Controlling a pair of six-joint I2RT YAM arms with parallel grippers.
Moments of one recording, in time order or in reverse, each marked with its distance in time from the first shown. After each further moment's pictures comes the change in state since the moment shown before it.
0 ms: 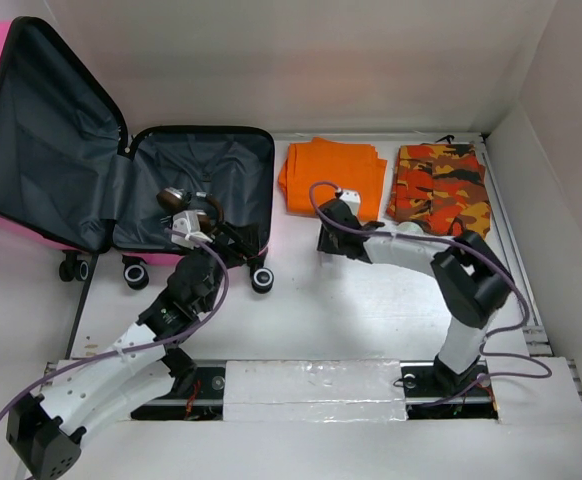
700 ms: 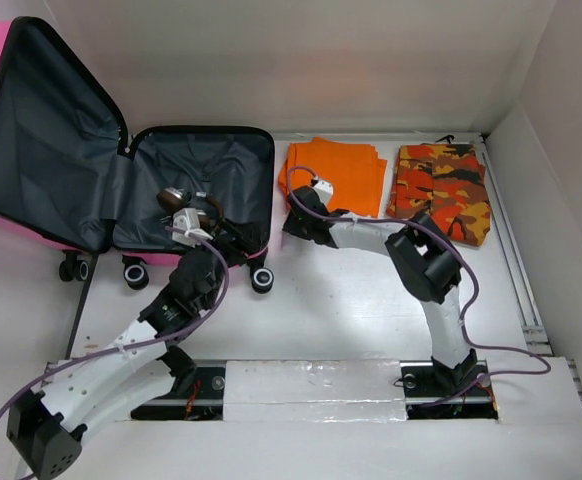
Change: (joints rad) left arm 0.000 0.032 0.026 -0.010 0.014 -0.071; right arm 0.027 0.307 0.328 0.097 -0.048 0.199
